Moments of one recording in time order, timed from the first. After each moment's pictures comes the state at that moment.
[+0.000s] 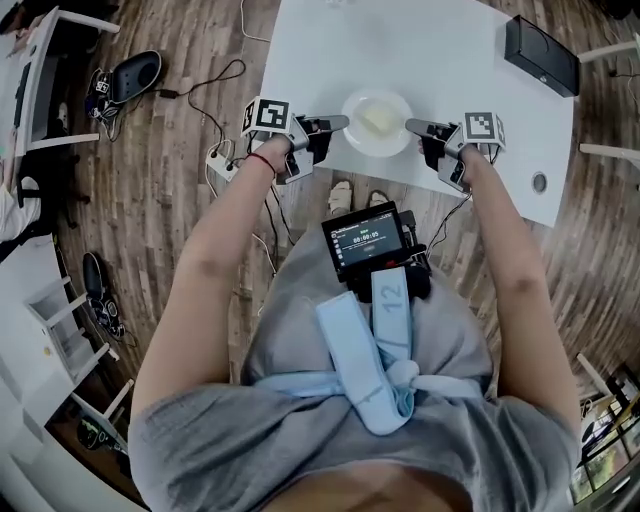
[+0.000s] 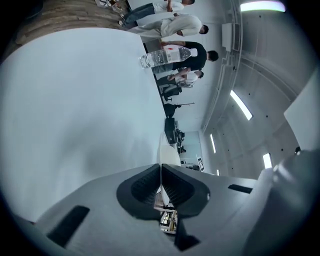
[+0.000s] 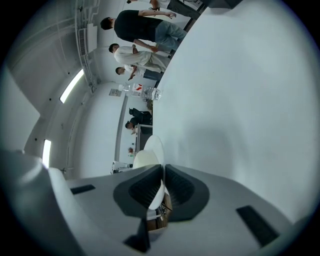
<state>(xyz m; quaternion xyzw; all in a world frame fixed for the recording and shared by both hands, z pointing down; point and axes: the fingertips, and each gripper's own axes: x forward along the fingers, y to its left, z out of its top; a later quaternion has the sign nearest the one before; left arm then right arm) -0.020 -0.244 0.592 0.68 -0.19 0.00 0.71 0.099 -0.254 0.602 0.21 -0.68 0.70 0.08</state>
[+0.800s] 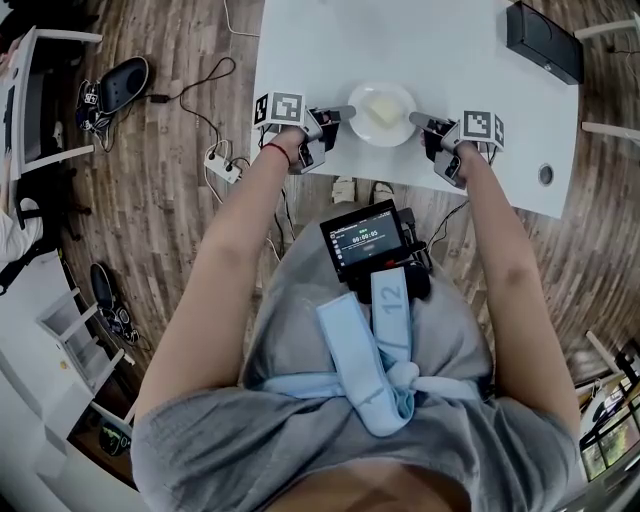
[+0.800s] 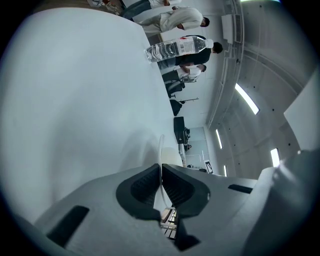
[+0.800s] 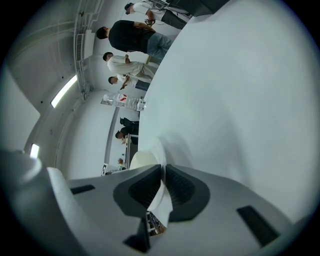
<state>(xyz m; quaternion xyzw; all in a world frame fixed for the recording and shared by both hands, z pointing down) 0.009 -0.258 0.623 0.69 -0.20 0.04 0.69 0.129 -0.253 0.635 0.29 -0.66 0.69 0.06</state>
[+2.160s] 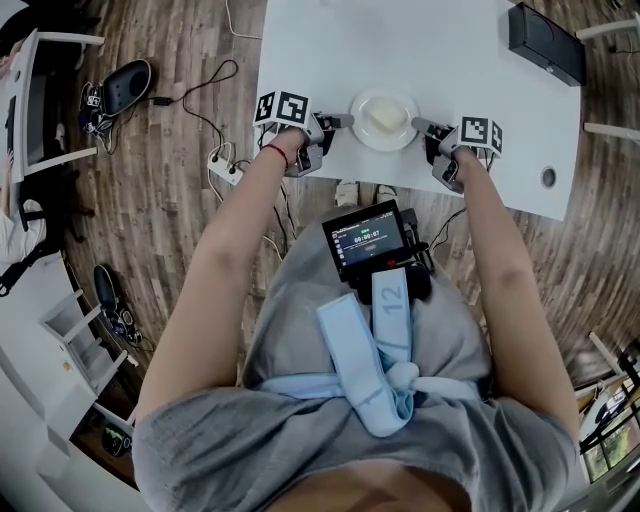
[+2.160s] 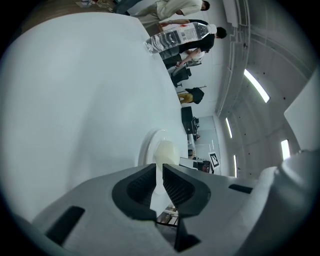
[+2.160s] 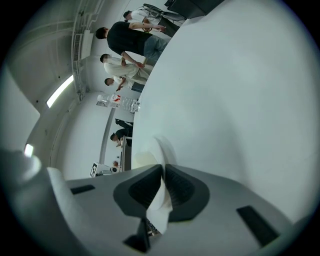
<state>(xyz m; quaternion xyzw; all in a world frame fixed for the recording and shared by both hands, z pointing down) 0.001 -0.241 0.630 0.69 -0.20 0.13 0.69 0.137 -0.246 0.649 0.32 -0.65 0.69 0.07</state>
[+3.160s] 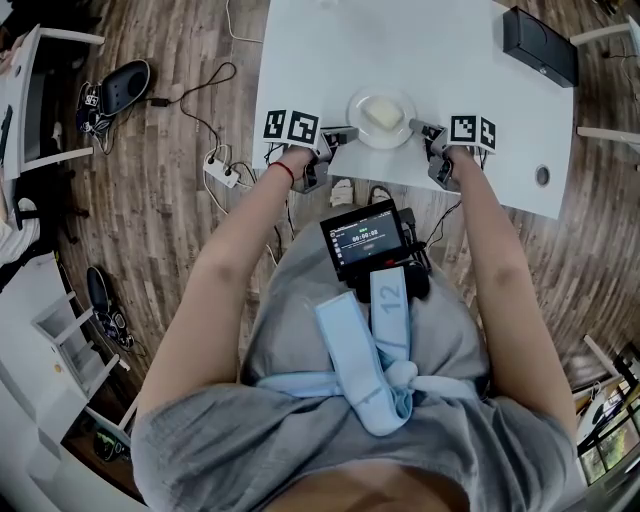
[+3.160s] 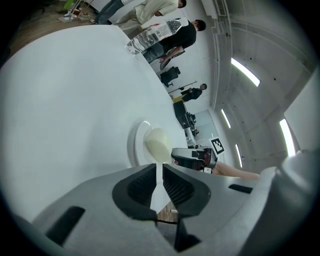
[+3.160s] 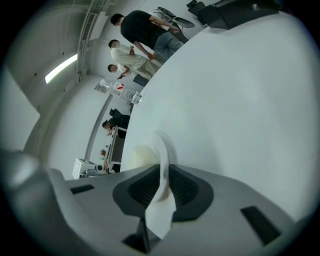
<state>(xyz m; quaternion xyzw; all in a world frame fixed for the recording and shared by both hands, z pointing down) 0.017 -0.219 0.629 0.74 -0.21 0.15 0.63 0.142 -0.250 0.656 0.35 -0.67 0.63 0.15</state>
